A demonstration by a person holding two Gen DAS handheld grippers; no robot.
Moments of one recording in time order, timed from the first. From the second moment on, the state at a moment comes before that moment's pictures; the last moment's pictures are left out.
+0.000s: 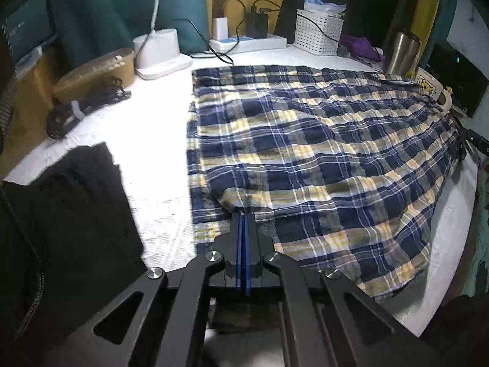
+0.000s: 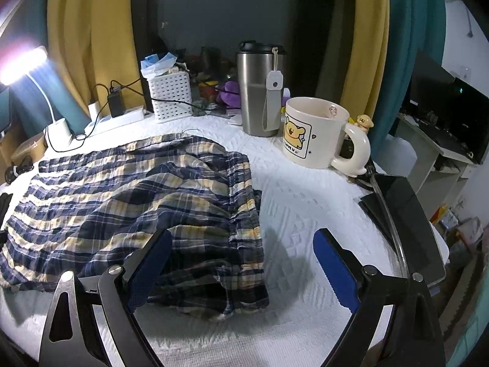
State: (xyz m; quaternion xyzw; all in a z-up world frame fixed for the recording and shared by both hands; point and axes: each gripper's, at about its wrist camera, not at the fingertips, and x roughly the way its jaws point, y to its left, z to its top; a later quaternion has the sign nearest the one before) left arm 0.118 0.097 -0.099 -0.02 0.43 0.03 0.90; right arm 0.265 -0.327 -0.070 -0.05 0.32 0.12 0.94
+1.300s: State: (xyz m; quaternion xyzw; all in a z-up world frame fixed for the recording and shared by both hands) left arm 0.112 0.010 -0.067 0.04 0.39 -0.08 0.91; right arm 0.246 -0.345 -0.087 -0.02 0.35 0.13 0.93
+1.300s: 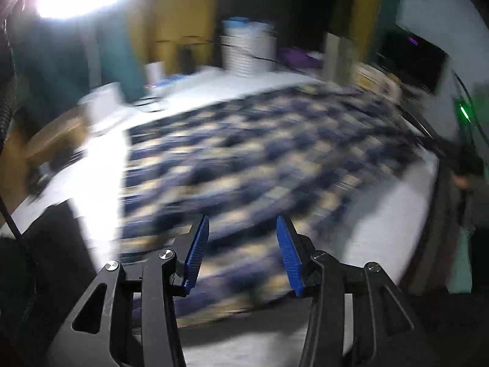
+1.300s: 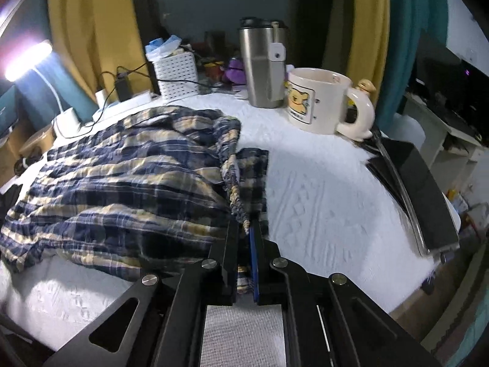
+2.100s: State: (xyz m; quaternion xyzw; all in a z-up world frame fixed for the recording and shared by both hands) left arm 0.090 -0.043 -0.115 0.11 0.42 -0.12 0.89; right arm 0.207 -0.303 -0.064 -0.05 0.30 0.12 0.94
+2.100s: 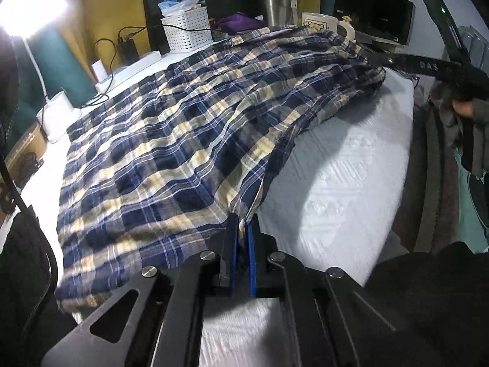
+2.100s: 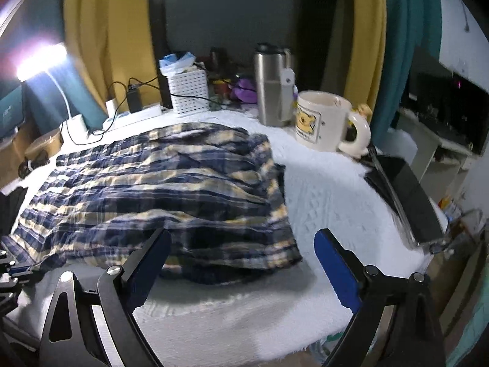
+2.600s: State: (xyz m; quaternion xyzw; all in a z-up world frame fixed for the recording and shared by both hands) left arm 0.068 -0.011 -0.081 0.04 0.40 -0.10 0.91; right arm 0.229 -0.233 -0.105 -0.10 0.37 0.19 0.90
